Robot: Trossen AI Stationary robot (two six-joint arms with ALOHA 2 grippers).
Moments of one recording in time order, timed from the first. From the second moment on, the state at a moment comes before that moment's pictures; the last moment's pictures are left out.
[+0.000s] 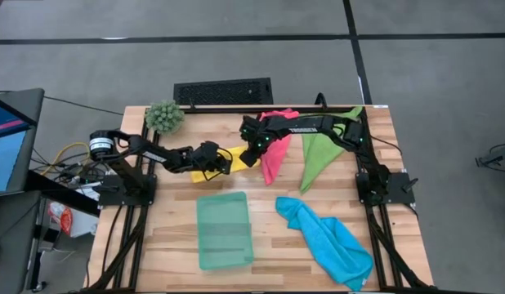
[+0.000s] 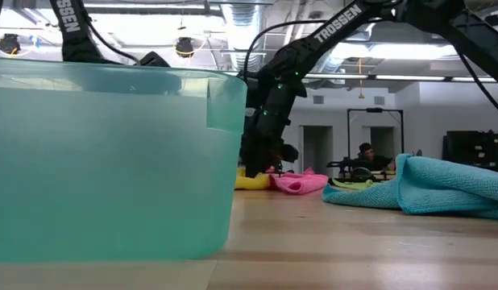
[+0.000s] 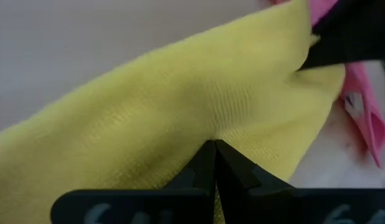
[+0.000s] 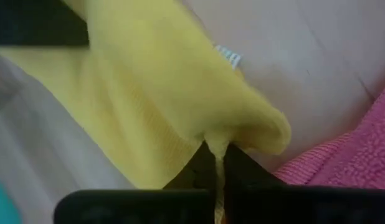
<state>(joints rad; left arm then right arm) 0.27 1.63 0.48 0.38 -0.11 -0.90 -0.34 2.22 1.66 -0.68 -0.21 0.30</state>
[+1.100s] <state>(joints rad) 0.19 1.22 0.82 -0.52 -0.25 -0.75 -0.35 2.17 1.80 -0.84 -0.20 0.18</state>
